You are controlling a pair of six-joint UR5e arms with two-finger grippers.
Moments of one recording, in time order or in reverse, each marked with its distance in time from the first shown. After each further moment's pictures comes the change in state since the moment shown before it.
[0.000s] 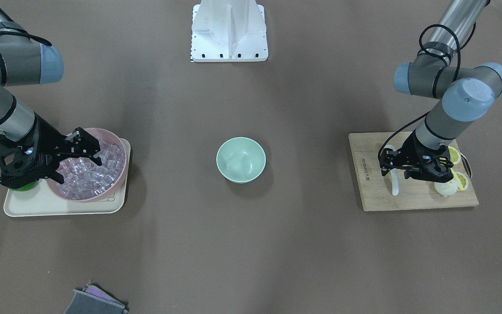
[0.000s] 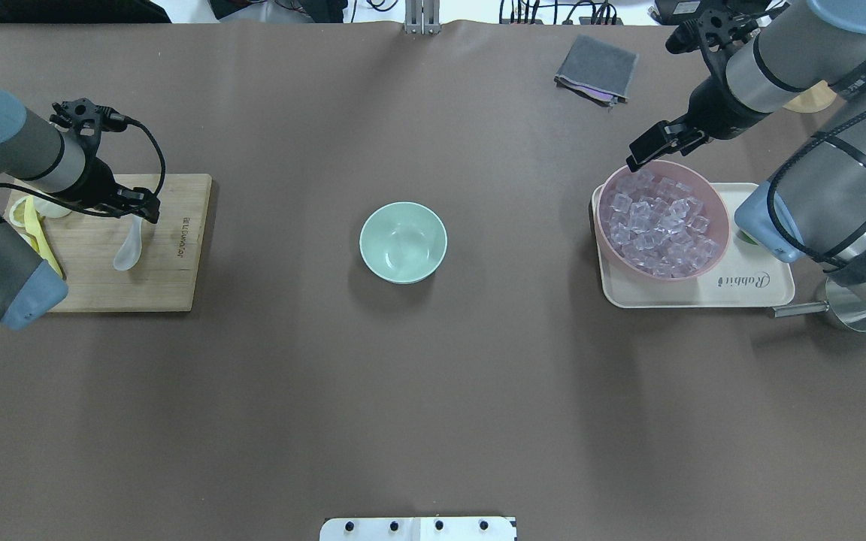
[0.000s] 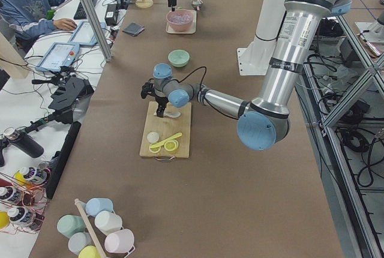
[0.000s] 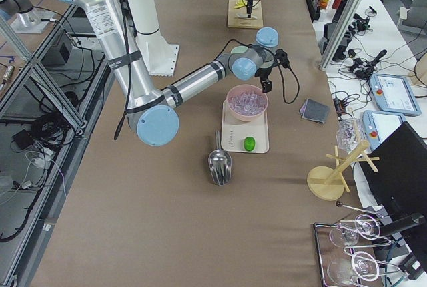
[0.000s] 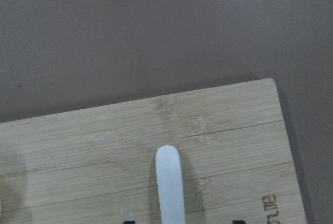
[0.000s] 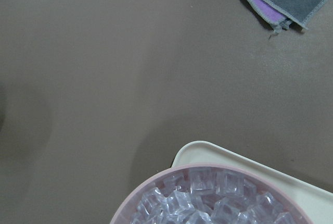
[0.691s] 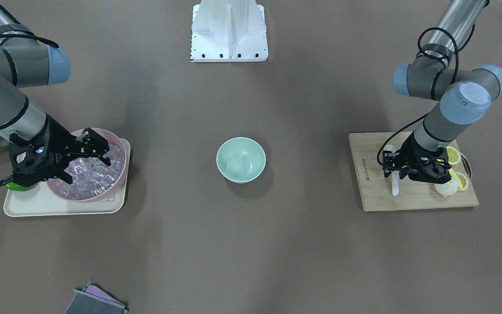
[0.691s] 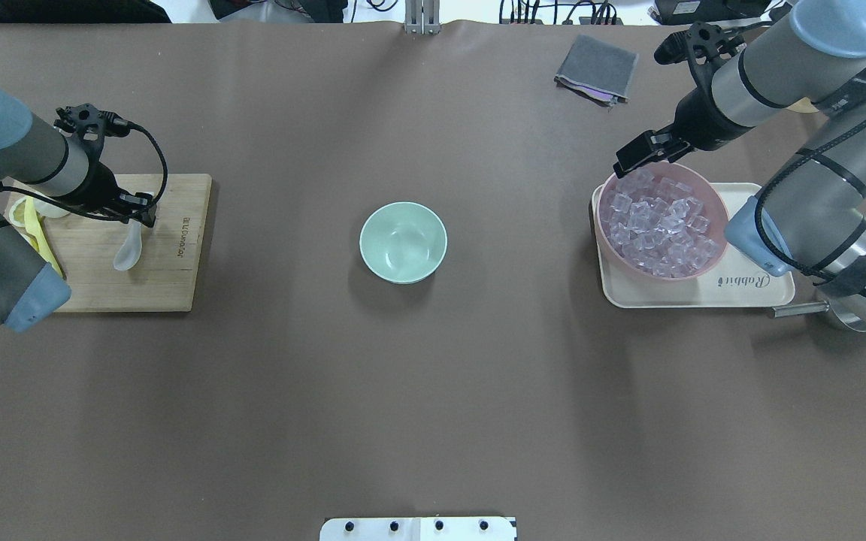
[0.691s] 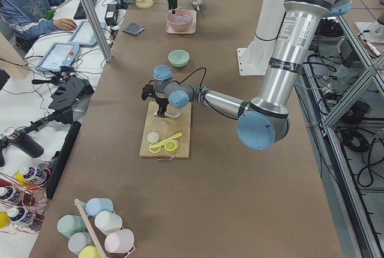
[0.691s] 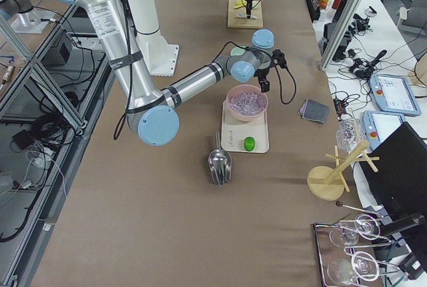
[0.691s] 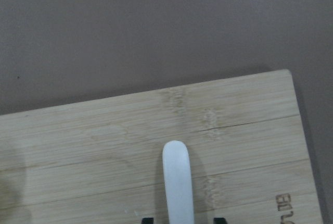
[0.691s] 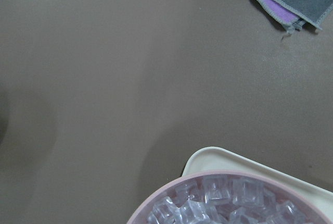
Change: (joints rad) left arm 0.009 -0.003 0.014 0.000 0.000 -0.001; right arm -0.033 -0.007 -0.016 0.075 -0.035 0.050
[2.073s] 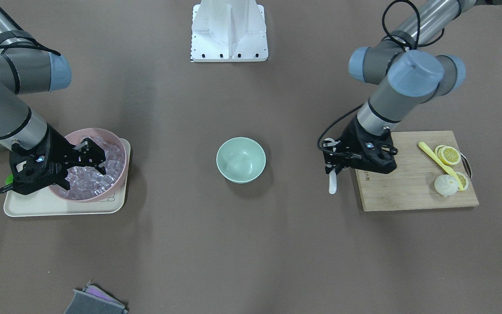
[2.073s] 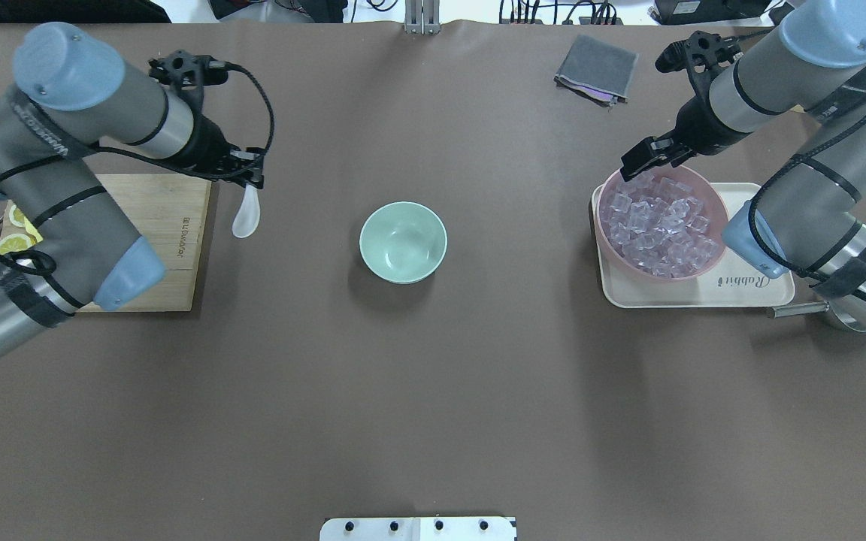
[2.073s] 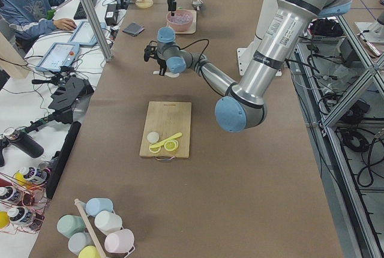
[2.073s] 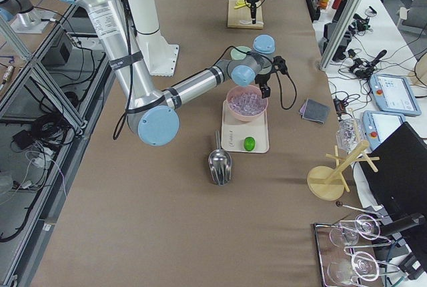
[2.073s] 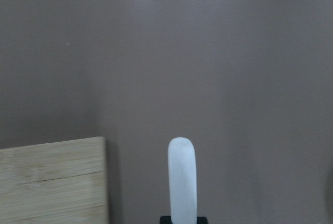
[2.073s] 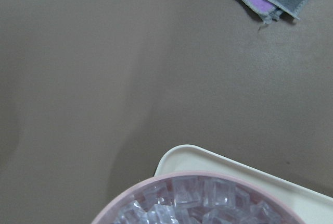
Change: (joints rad) left arm 0.100 -0.263 -0.103 0.046 0.030 -0.317; right arm -0.005 -0.011 -0.040 0.000 -0.039 -0.009
